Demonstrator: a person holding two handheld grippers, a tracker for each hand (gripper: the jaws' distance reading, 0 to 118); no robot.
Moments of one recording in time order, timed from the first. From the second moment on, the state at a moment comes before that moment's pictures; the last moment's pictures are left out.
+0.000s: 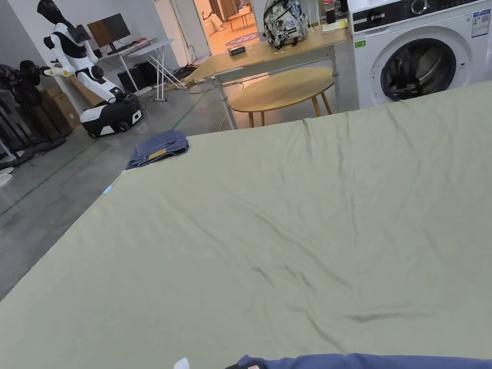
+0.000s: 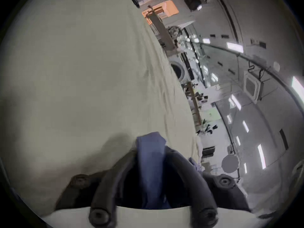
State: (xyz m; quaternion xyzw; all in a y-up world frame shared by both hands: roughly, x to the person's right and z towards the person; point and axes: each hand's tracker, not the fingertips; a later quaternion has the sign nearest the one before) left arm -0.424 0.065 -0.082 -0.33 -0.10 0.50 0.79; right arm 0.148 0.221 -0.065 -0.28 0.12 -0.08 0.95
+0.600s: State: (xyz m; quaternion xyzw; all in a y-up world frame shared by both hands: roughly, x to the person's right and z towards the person) left arm -0.377 0.244 -0.103 -0.26 -0.04 0.27 0.93; right arm 0.151 0.208 -0.070 -0.30 0.12 -0.13 0.94
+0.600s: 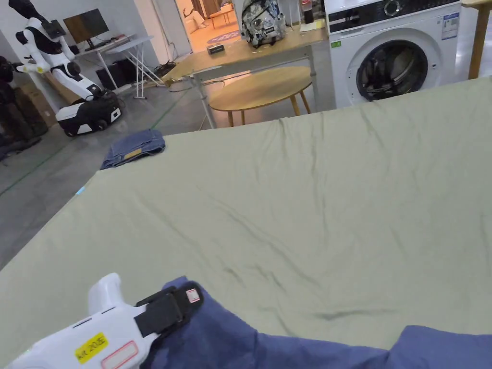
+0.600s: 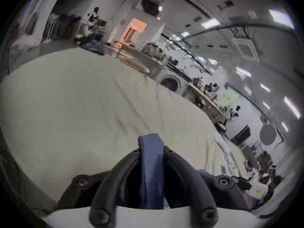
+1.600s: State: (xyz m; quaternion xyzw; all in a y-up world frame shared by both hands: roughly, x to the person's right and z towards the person) left arm -0.214 0.103 -0.164 -0.42 -0.20 0.29 0.83; right arm 0.173 0.197 -0.052 -0.30 0.09 -0.14 0.94
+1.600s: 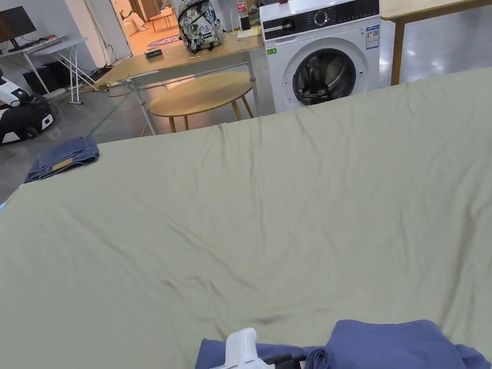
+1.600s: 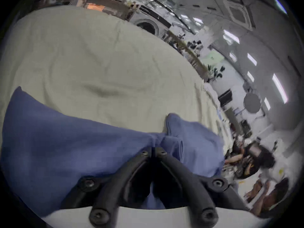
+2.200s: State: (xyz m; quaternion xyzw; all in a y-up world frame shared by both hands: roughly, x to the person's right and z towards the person) left arm -0.365 0.054 -0.133 -0.36 -0.16 0.54 0.74; right arm 0.158 0.193 -0.055 -0.32 0.12 -0.13 0.93
